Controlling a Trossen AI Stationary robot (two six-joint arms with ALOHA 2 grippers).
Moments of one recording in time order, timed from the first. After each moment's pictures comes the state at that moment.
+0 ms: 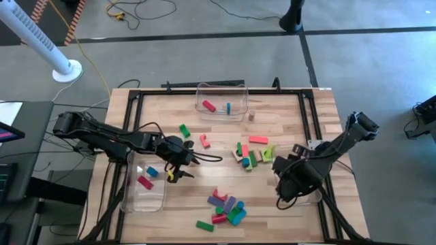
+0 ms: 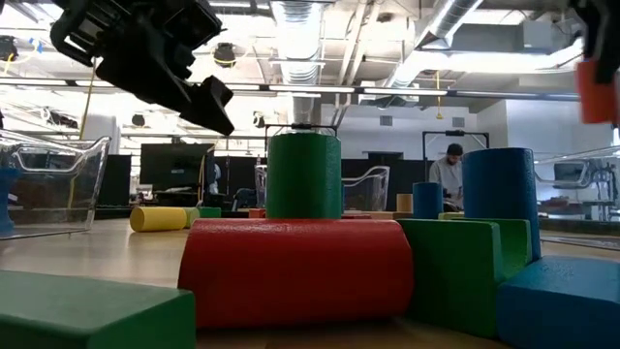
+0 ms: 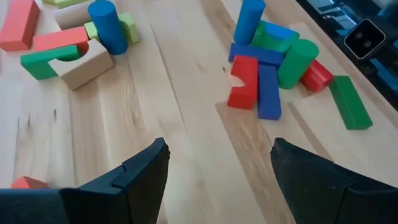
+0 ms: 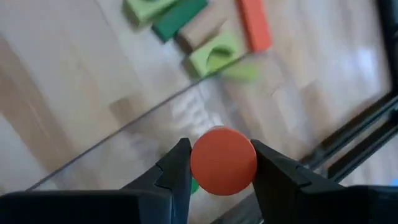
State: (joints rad) left arm -0.11 1.26 0.67 -0.04 0.20 0.11; right arm 0.67 1.50 1.29 -1.56 0.37 1.10
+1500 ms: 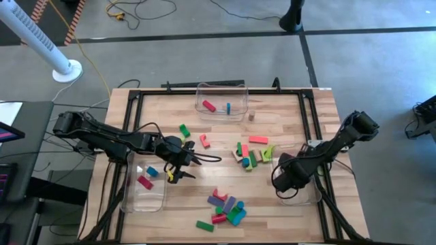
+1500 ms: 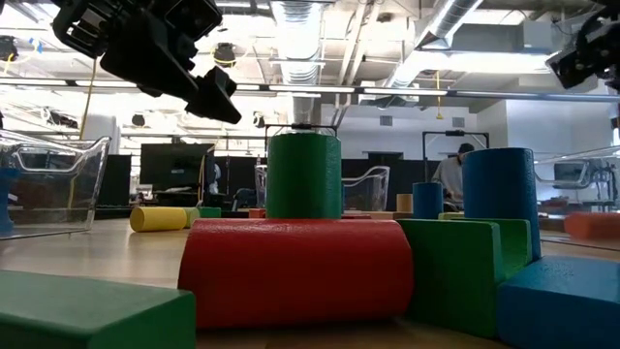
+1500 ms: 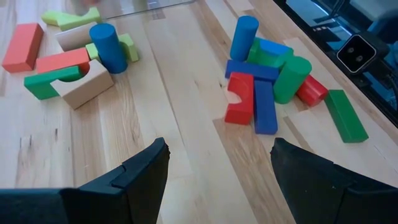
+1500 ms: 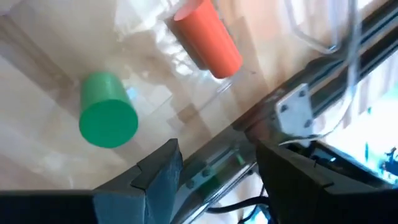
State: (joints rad) left arm -0.12 1.26 0.66 0.02 0.20 0.11; right arm 0.58 1.48 1.01 -1.54 0.13 1.11
